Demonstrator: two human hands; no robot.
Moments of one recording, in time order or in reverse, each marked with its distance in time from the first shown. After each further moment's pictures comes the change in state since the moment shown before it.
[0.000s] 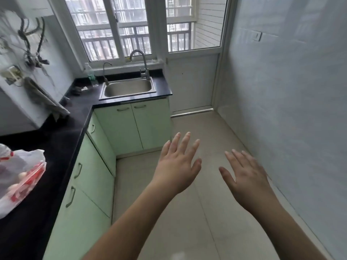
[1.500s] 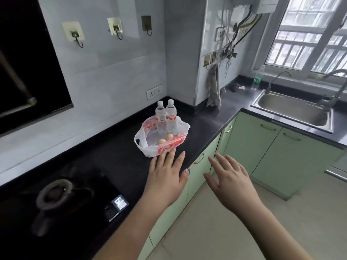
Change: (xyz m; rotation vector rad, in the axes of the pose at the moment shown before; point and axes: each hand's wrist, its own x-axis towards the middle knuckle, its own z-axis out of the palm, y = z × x) left_hand -0.203 -0.311 -0.023 0.069 0.182 -1.014; right_hand 0.088 -0.410 0.112 0.042 -0.219 -1.018
